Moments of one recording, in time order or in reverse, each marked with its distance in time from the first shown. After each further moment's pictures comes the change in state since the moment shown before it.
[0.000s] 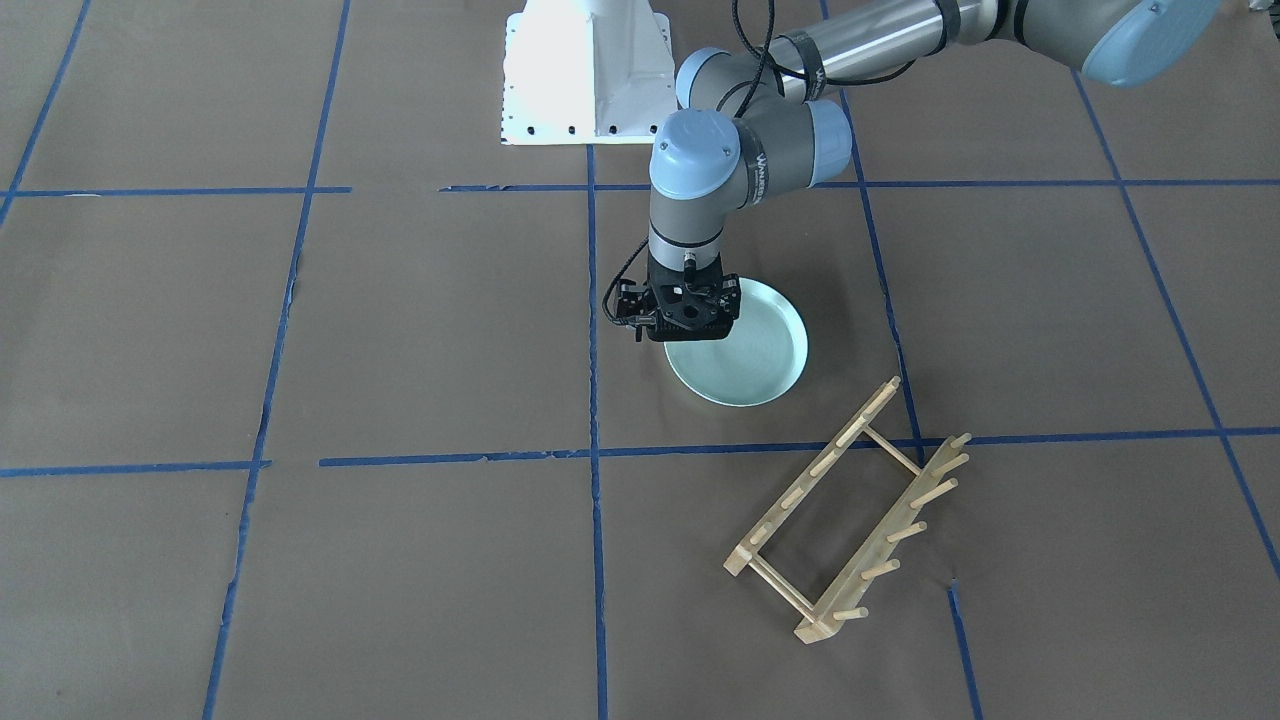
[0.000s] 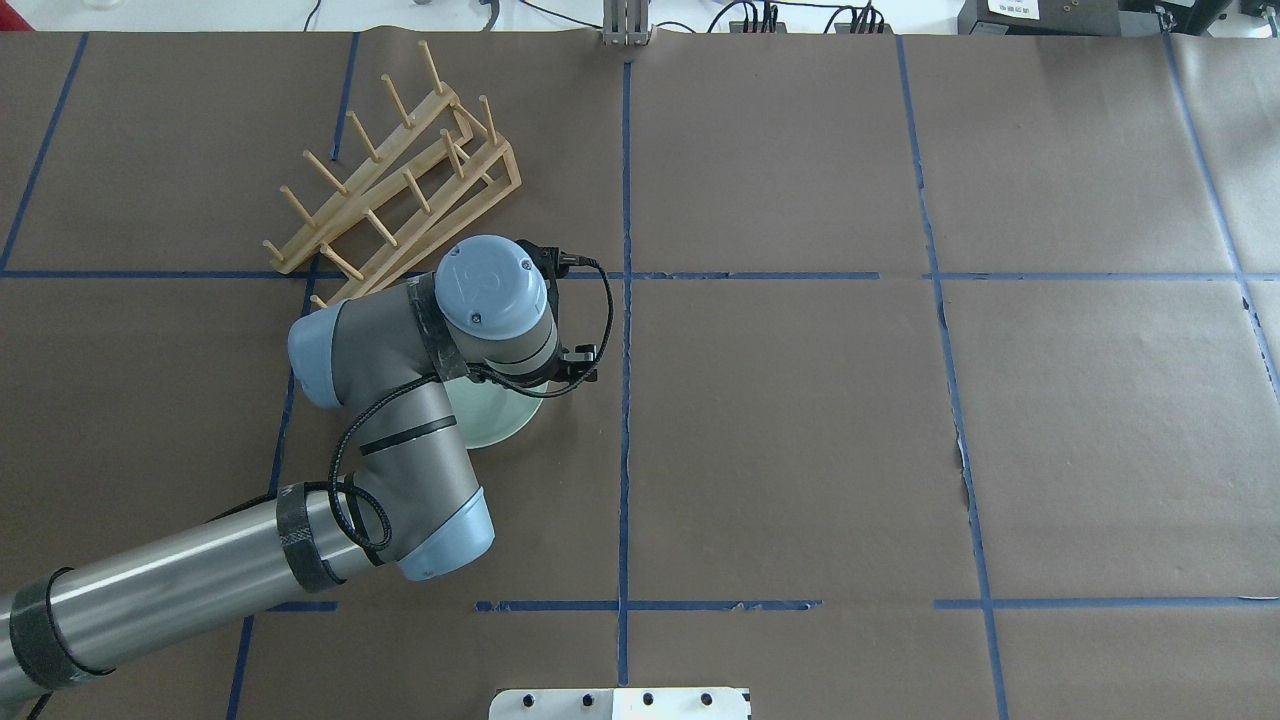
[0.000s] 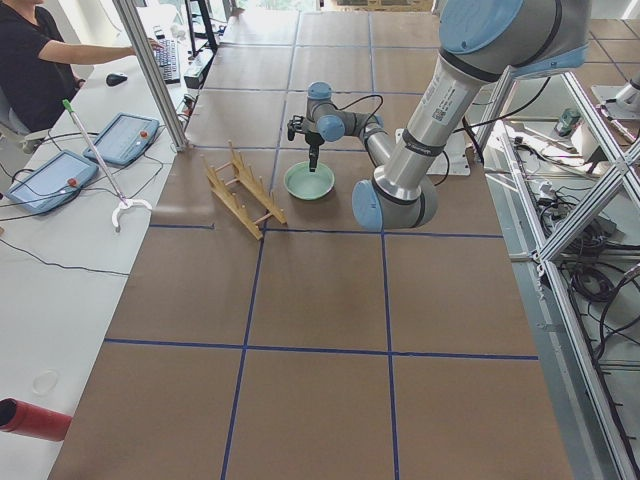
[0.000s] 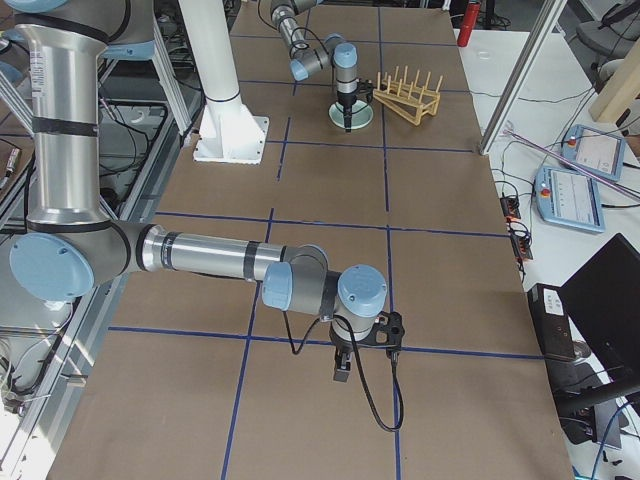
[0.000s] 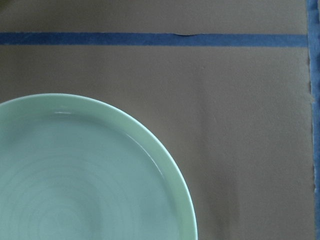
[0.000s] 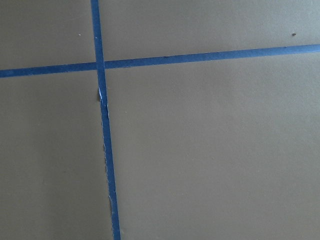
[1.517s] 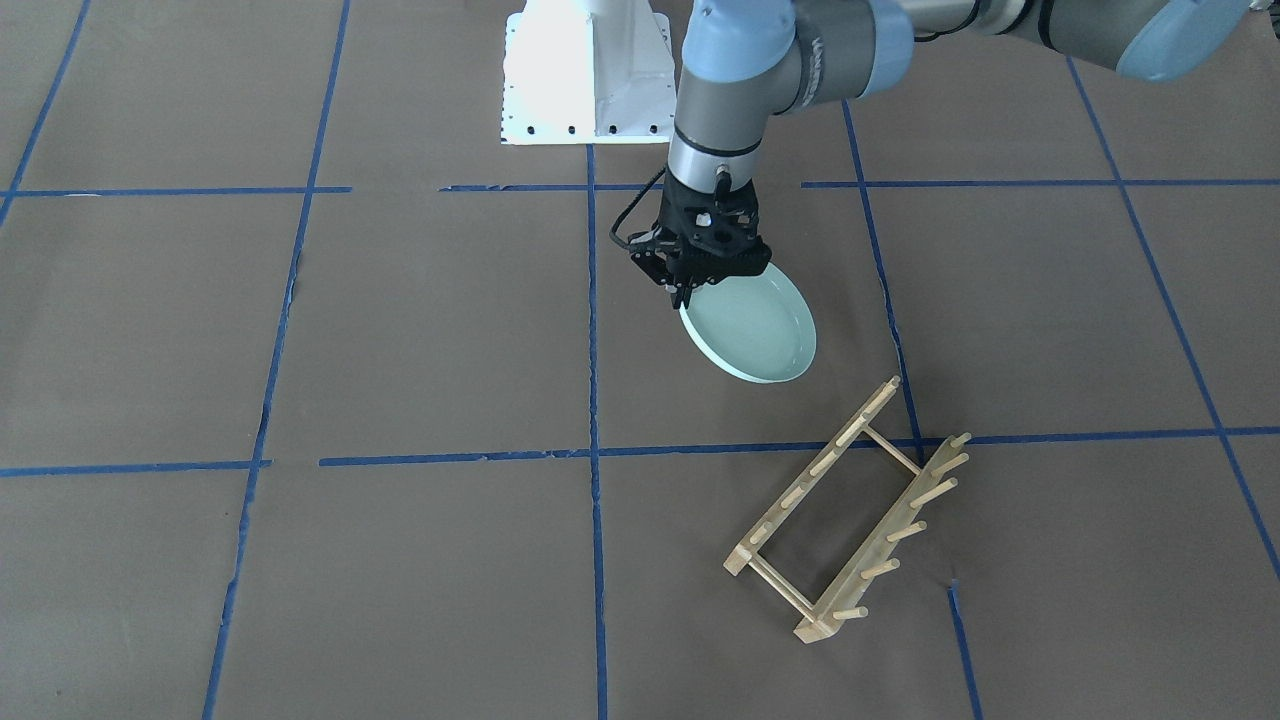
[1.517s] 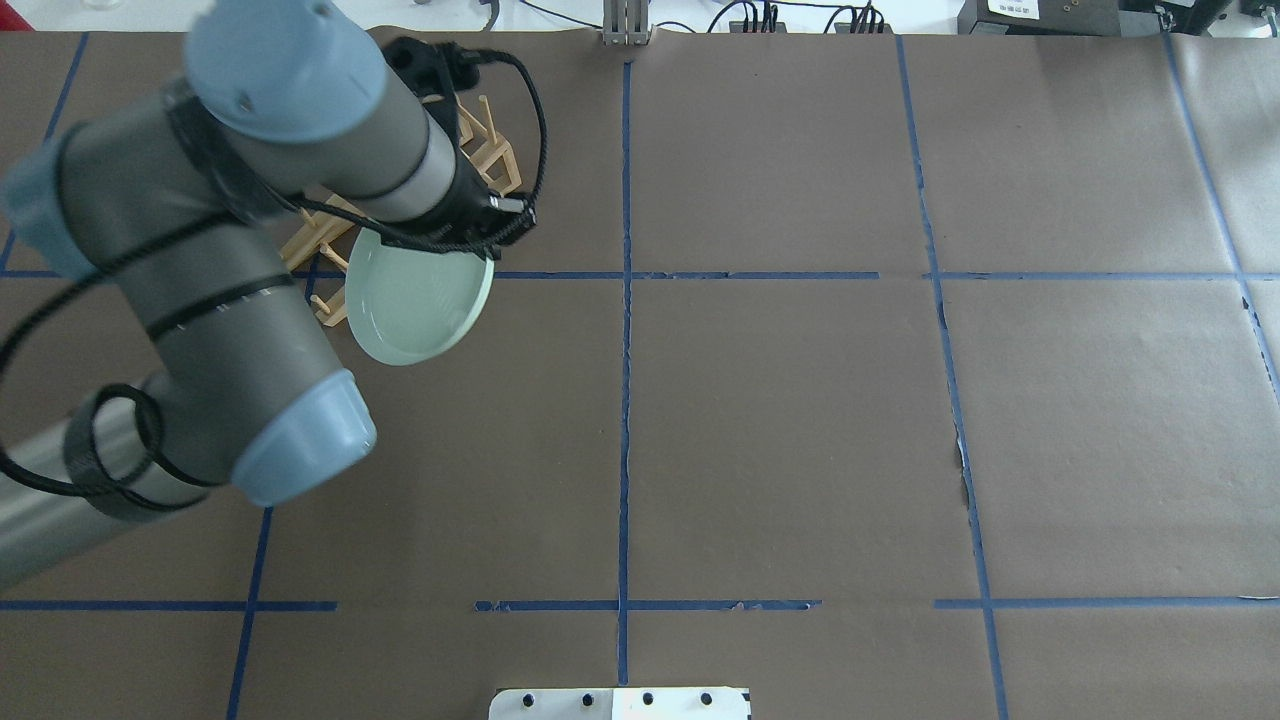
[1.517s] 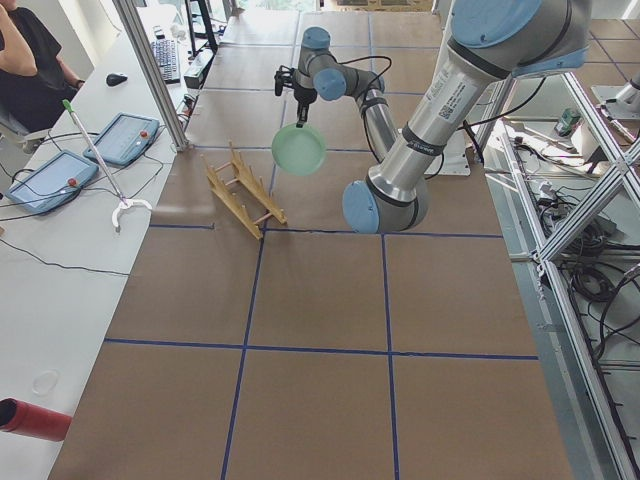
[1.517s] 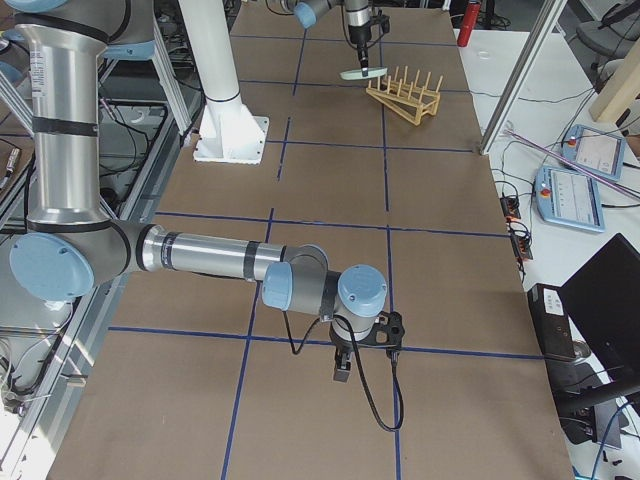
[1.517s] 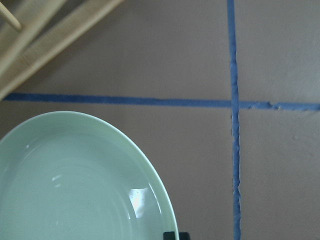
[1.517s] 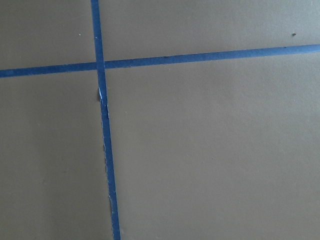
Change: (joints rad) left arm -0.279 0.003 -0.451 0.292 -0.159 0.010; right arm 0.000 0.000 0.000 0.000 0.000 0.000
